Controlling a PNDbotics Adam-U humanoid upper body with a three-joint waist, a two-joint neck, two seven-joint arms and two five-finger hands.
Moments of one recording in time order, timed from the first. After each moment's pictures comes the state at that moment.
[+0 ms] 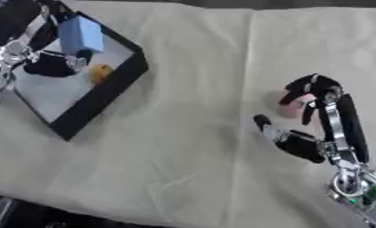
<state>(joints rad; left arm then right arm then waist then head) -0.78 0.74 -0.44 -1.60 -0.61 0.42 -0.11 -0.30 -0.72 0.59 -1.99 0.19 0.25 -0.75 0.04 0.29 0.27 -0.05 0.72</state>
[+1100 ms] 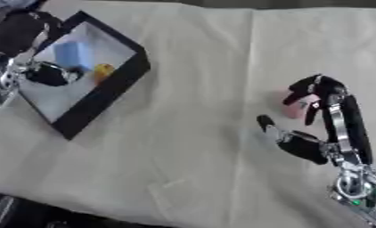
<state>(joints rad) -0.78 0.71 -0.43 -1.47 -0.78 0.34 -0.16 -0.30 -0.72 0.59 -1.99 0.19 0.24 -0.75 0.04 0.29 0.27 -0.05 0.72</state>
